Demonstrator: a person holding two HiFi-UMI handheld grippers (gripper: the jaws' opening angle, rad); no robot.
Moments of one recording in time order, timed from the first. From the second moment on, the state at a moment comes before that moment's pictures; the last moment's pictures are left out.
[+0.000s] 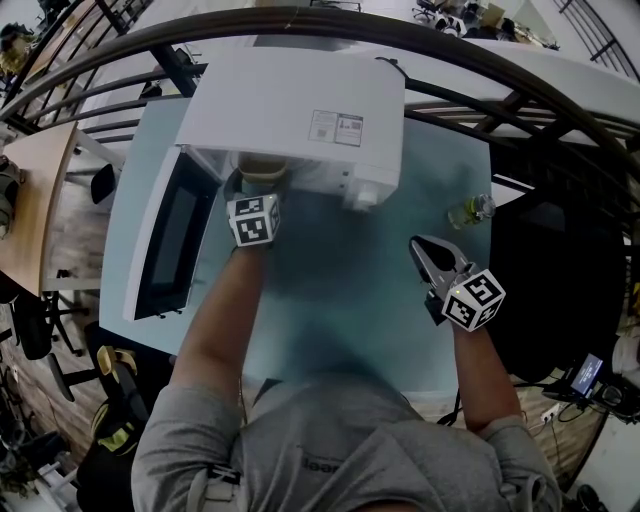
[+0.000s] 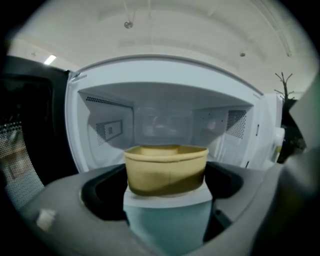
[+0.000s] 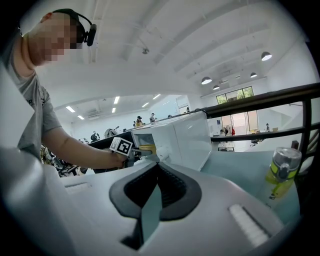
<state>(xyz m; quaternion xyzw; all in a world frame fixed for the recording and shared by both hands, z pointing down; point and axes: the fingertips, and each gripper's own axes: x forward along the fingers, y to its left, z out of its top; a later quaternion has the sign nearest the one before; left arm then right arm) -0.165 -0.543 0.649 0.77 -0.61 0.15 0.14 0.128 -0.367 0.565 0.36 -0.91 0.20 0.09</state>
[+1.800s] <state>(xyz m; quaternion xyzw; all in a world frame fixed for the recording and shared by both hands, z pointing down) -0.172 -0.573 0.692 0.74 -0.64 0.15 0.15 0.131 -0.357 0.587 0.36 -0.90 0.21 0.11</state>
